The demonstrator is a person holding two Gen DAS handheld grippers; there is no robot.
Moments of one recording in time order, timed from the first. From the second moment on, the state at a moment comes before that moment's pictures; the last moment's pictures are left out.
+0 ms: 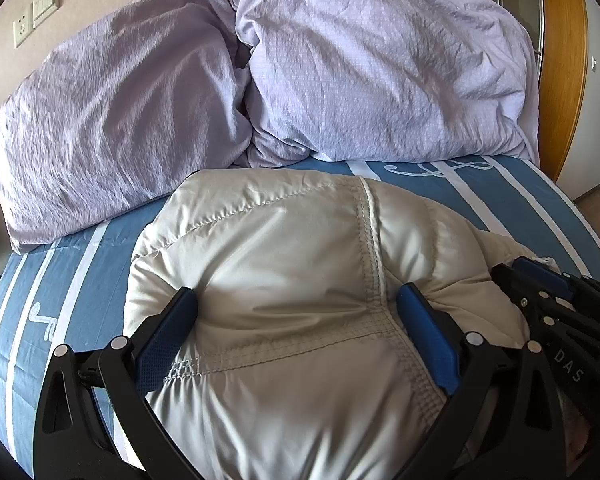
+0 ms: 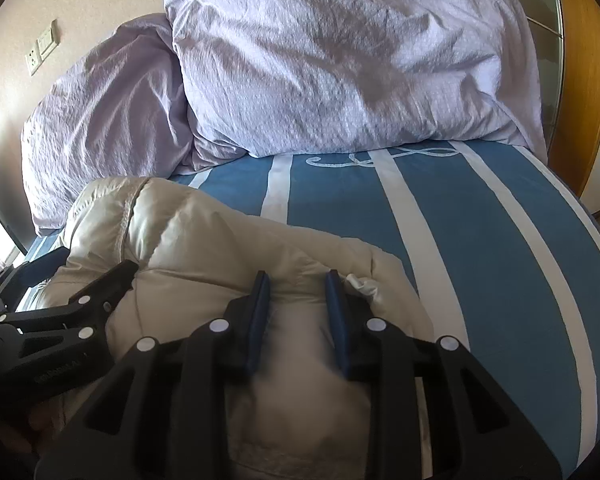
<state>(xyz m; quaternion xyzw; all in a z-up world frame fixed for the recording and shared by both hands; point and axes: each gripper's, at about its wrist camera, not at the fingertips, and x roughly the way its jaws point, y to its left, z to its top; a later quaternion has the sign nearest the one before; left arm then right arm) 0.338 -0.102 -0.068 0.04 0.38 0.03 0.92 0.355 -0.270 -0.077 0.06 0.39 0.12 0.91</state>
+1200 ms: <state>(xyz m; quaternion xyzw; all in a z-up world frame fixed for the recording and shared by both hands) 0.292 0.016 -0.048 -0.17 0.47 -0.02 0.86 0.344 -0.351 -0.096 0.32 0.57 0.20 0.73</state>
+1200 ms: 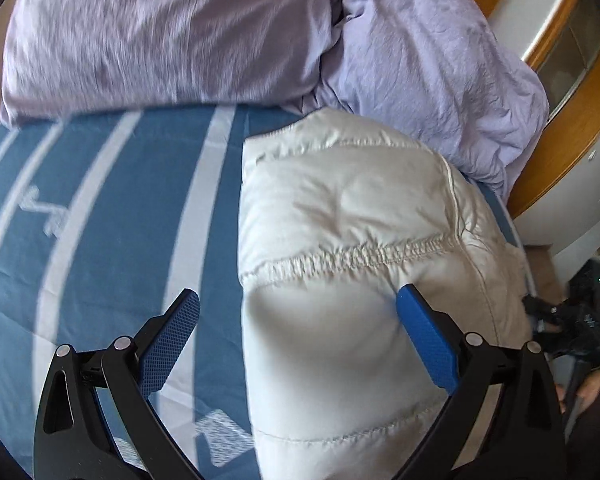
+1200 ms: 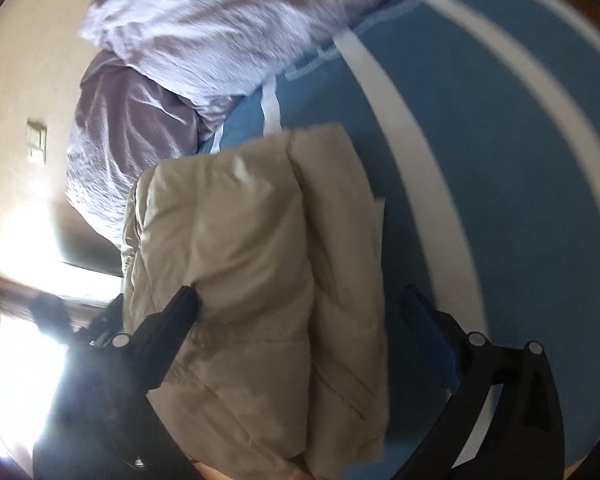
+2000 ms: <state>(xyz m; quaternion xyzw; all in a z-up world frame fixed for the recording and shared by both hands) 0.307 0.046 -0.095 -0.40 0.49 -0.11 0.76 0.360 -0.329 -0.118 0.36 0.58 0.28 0.68</state>
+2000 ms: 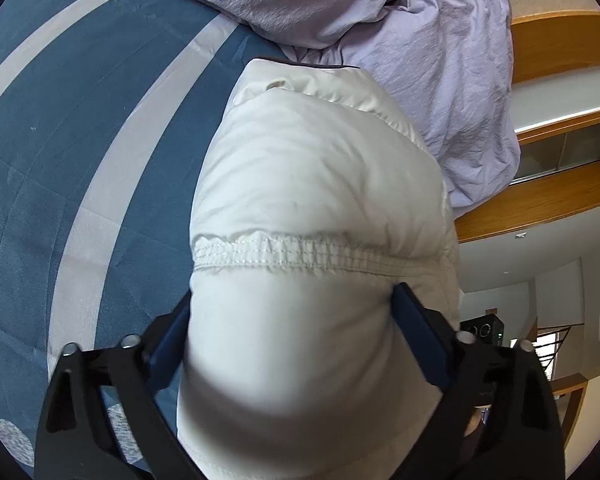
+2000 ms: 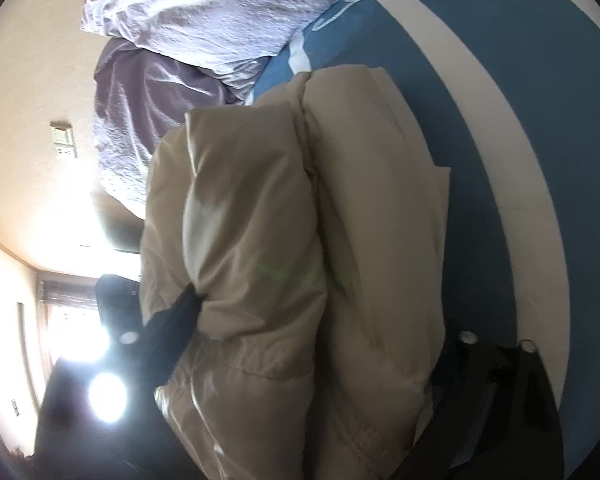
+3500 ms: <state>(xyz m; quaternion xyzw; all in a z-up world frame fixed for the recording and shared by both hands) 0.370 0.122 -0.020 -0.23 0.43 0.07 0.87 0.418 -0.220 -0.036 0.19 0.54 0.20 0.80</state>
